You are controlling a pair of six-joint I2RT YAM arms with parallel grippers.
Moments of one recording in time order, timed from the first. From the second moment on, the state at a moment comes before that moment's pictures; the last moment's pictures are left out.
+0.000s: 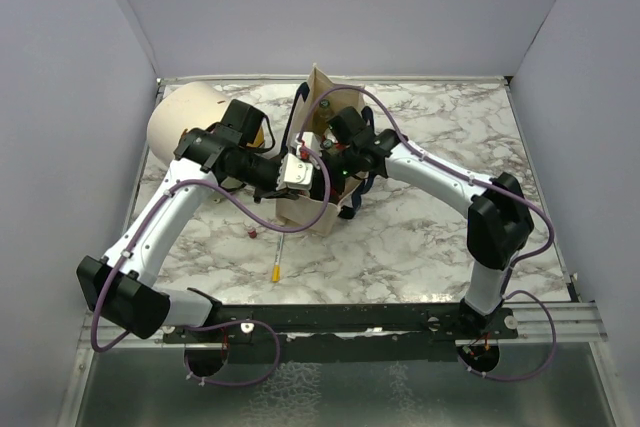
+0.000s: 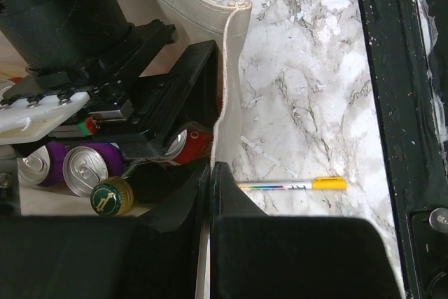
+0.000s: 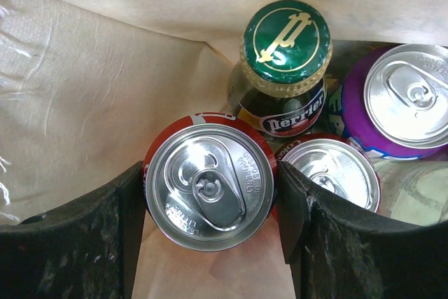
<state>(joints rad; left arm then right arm) -0.44 1.33 1.41 -1.18 0.80 1.15 0.75 1.84 1.51 -0.60 -0.62 -0.42</state>
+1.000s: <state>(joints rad) -0.43 1.25 1.30 -1.17 0.84 1.34 0.77 1.86 1.54 -0.63 -0.63 -0.49</state>
